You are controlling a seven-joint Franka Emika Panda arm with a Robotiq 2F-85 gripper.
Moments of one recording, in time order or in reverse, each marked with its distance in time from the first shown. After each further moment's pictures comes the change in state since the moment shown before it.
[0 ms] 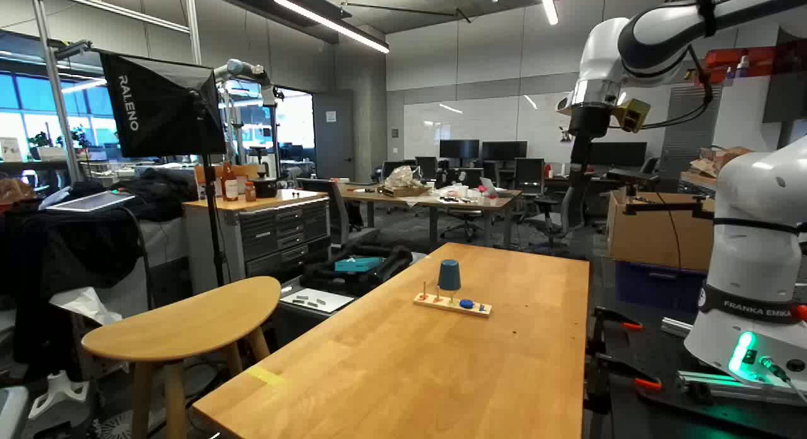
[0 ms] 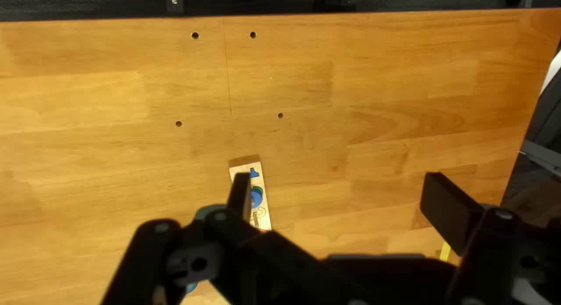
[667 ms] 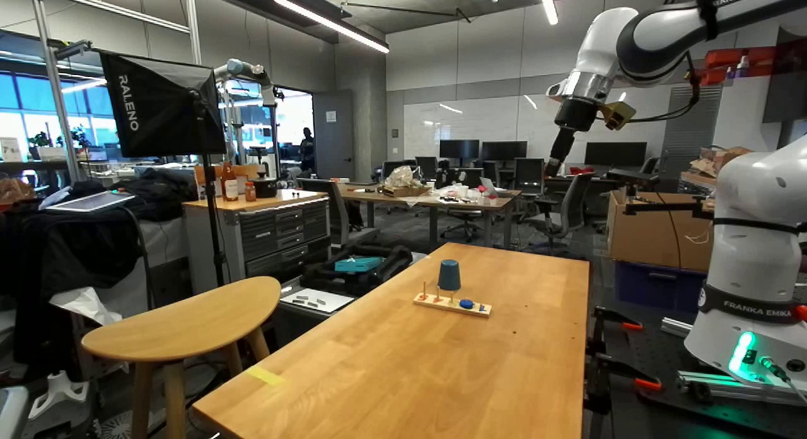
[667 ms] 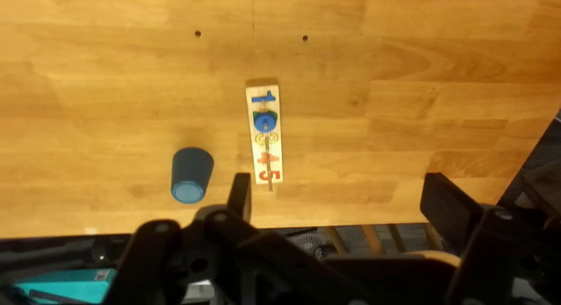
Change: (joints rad) arm 0.007 0.024 0.076 -0.008 -0.028 0.234 -0.029
